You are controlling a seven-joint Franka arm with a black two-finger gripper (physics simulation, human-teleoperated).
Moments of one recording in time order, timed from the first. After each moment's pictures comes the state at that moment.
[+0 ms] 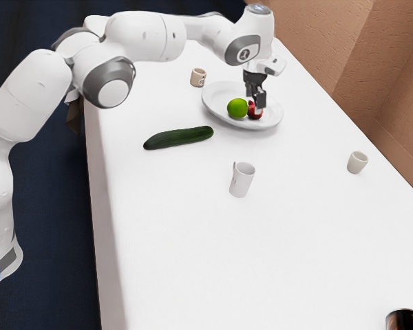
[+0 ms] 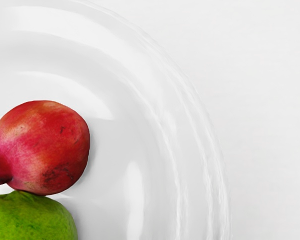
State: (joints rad) arm 0.23 0.58 0.15 -1.14 -0.08 2.03 0.37
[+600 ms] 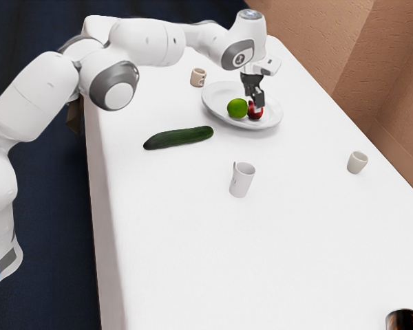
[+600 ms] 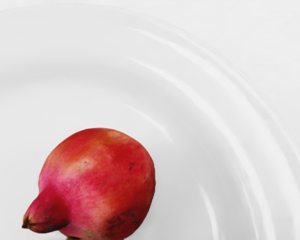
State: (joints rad) arm 0.33 0.67 0.08 -1.07 -0.08 2.13 0.37
